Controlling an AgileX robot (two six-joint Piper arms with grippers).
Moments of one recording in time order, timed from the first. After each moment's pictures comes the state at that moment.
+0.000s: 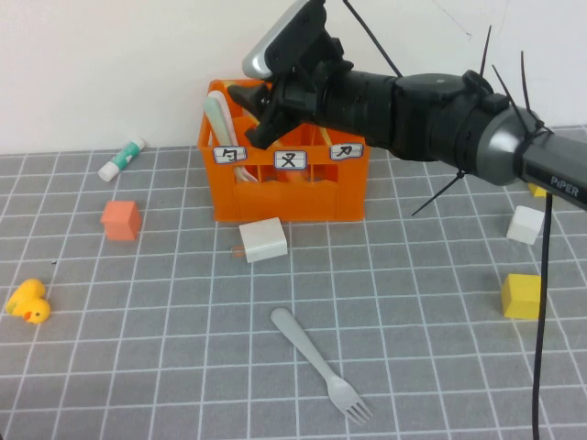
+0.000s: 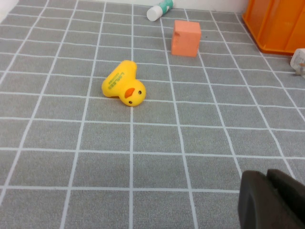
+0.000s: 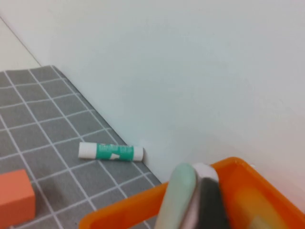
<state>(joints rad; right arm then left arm) 0.53 2.24 -1.89 1.72 0.34 -2.07 -0.10 -0.01 0.02 0.04 0.38 -0.24</state>
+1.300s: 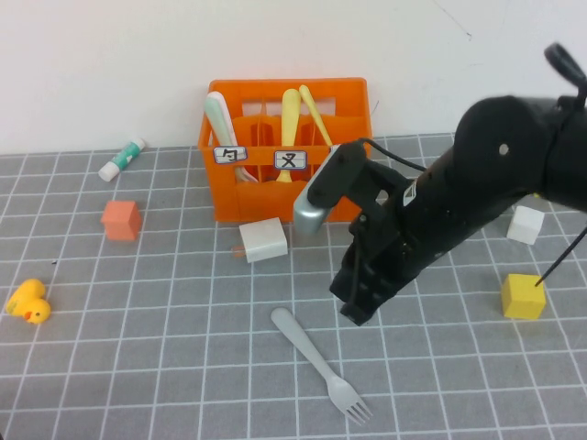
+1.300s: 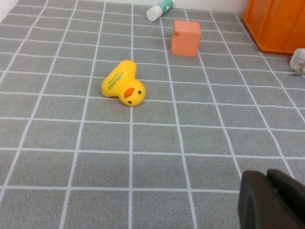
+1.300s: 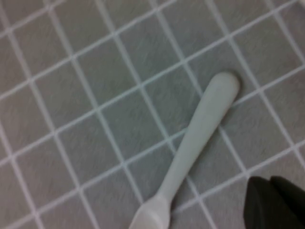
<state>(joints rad) 0.61 1.78 -1.38 0.39 0.86 -0.68 -0.10 -0.01 0.02 0.04 0.38 -0.25</state>
